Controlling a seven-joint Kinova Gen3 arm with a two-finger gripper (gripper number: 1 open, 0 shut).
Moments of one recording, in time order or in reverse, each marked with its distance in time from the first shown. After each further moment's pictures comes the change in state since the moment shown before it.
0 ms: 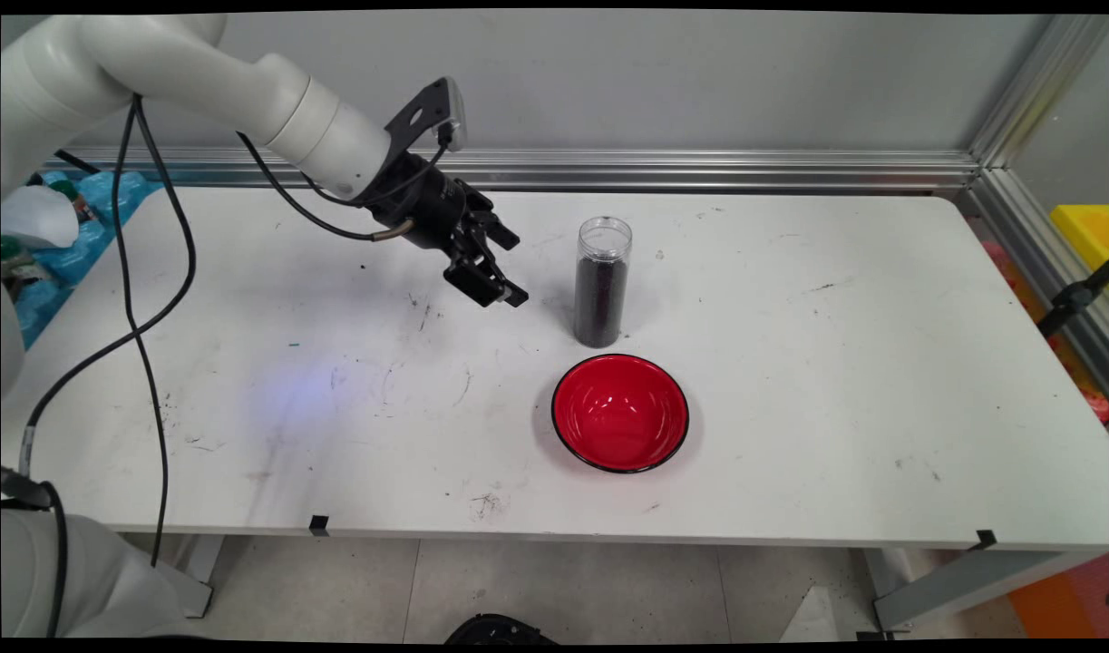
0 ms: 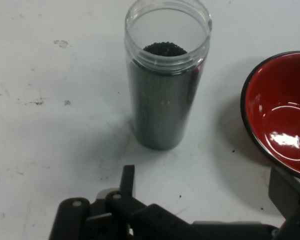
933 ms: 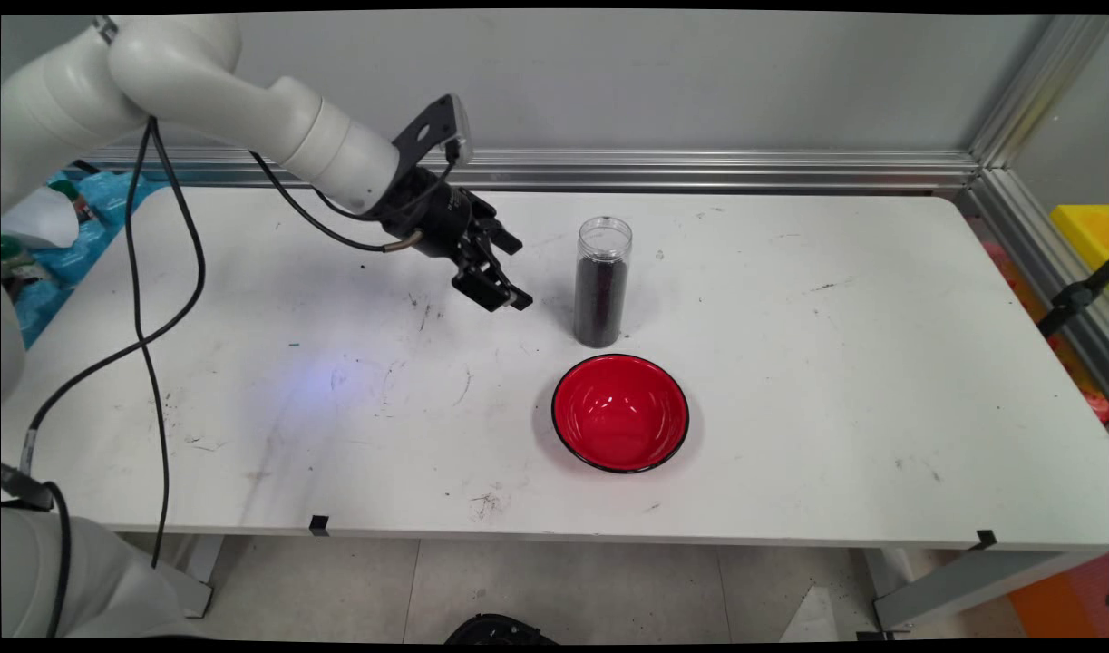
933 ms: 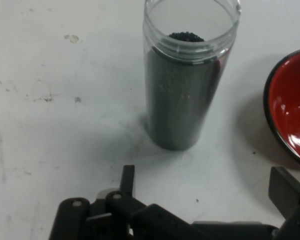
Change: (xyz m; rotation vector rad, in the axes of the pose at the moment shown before) arm -0.013 -0.006 0.020 0.024 0.016 -0.003
